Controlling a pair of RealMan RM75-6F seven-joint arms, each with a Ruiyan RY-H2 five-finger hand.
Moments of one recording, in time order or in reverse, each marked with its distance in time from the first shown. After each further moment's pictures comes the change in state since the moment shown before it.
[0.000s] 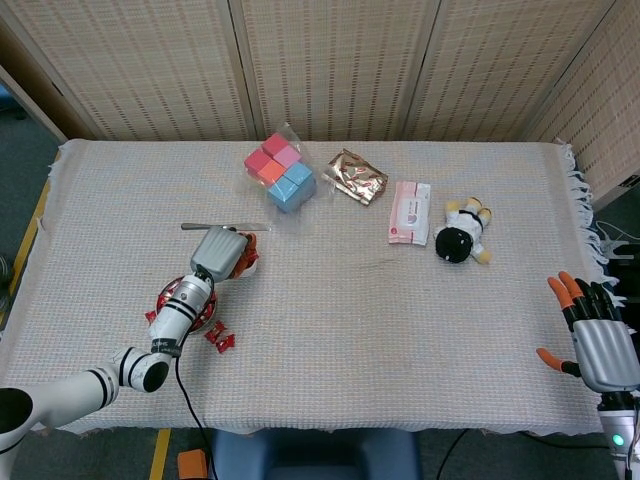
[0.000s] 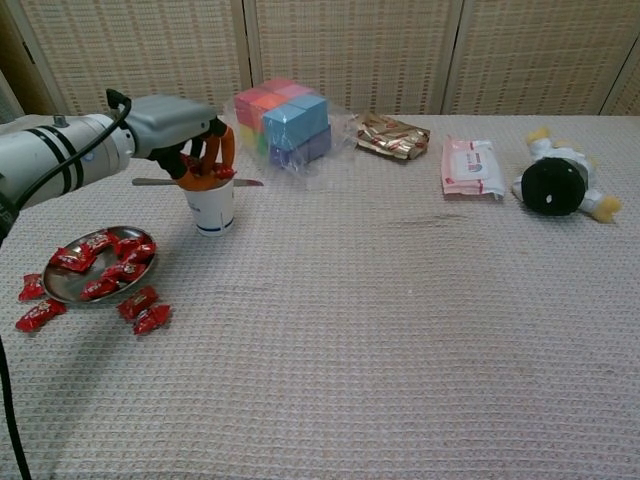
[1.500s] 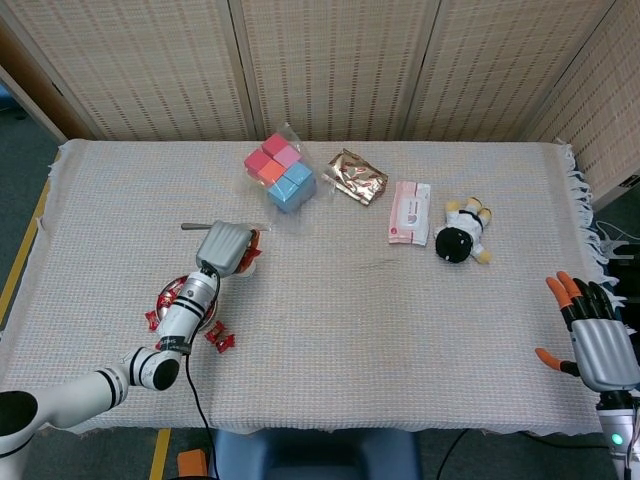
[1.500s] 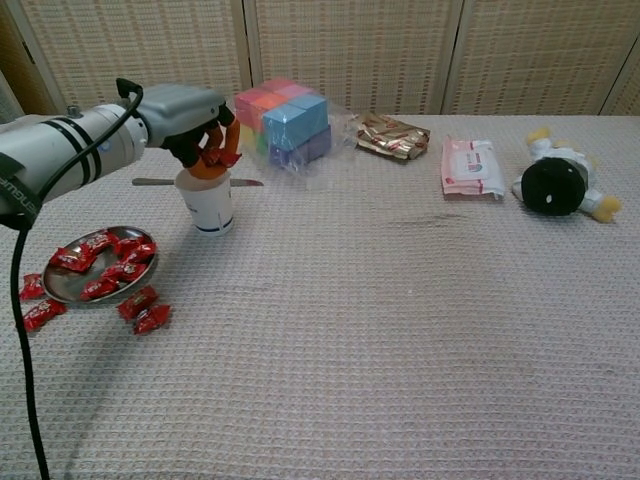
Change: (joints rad) left arm 0.014 -0.041 -0.087 0.004 -0.023 -0.004 0.058; right arm 0.004 -0.001 -0.001 0.004 -0.002 -0.005 0.008
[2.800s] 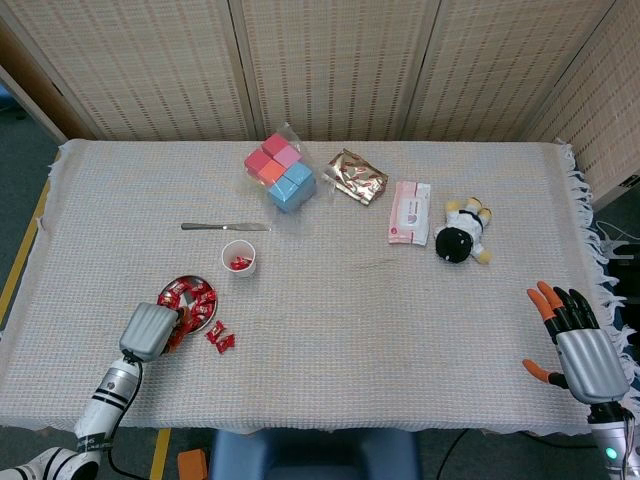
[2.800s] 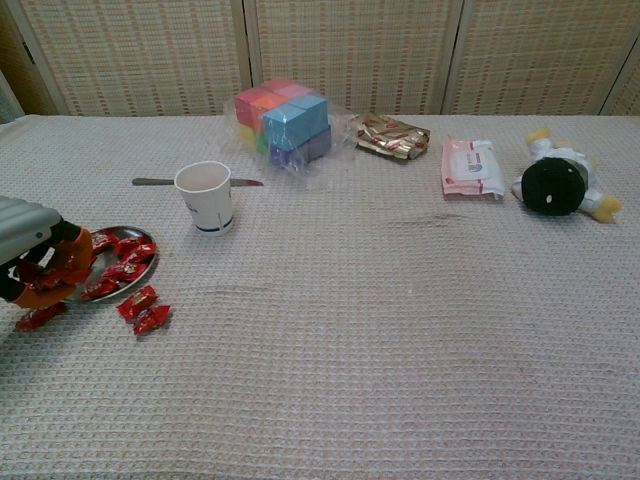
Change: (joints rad) left arm 0.444 0.169 0.278 -0.226 0.282 0.309 -0.095; right arm -0.012 0.000 -0.043 -0.012 -0.108 0.039 0.003
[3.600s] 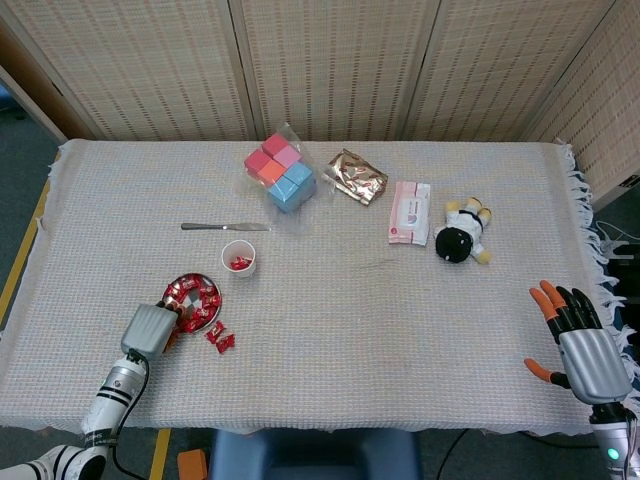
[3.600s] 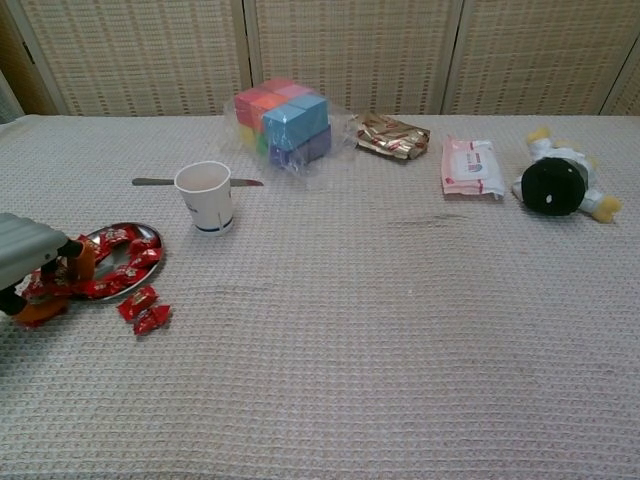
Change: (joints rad) left arm -0.006 -0.066 0.019 0.098 -0.069 -0.030 0.128; right arm -0.004 0.002 0.002 0.002 0.000 0.009 0.004
